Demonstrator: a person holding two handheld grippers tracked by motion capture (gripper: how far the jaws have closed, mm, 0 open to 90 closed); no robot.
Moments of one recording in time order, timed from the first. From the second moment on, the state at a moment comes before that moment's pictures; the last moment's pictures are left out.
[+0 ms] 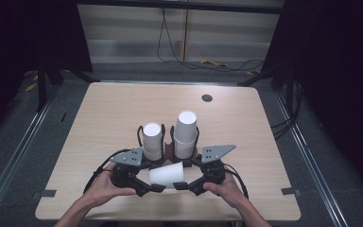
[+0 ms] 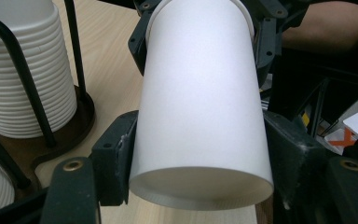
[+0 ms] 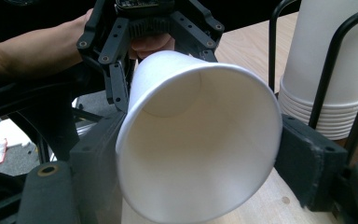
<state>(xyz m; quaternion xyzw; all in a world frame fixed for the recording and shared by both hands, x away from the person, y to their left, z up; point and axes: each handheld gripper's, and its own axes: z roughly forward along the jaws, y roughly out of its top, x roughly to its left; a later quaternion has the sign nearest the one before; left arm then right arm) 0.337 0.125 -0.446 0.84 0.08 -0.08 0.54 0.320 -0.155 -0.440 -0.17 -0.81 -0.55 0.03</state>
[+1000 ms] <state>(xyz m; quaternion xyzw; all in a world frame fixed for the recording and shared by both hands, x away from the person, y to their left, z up) 0.333 0.135 -0.453 0.85 0.14 -0.05 0.51 0.319 -0.168 -0.433 -0.21 -0.82 -0.54 0.01</state>
